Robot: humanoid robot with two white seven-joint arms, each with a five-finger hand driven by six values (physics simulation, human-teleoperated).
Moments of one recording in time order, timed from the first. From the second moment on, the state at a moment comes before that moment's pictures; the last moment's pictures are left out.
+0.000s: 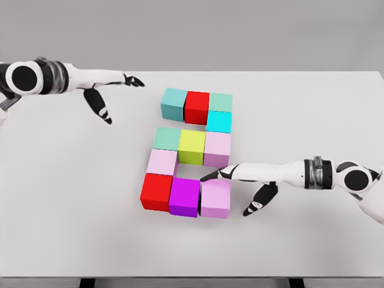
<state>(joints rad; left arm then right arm) -1.14 0.74 -1.17 -1.34 0.09 0.08 -0.61 -0.60 -0.75 0.99 -1.40 -0.24 -0.61 0.61</state>
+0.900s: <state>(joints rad) -1.14 0.91 -1.13 -1.37 0.09 -0.61 -0.61 -0.59 -0.95 0.79 -1.43 -0.24 -0.61 0.61</state>
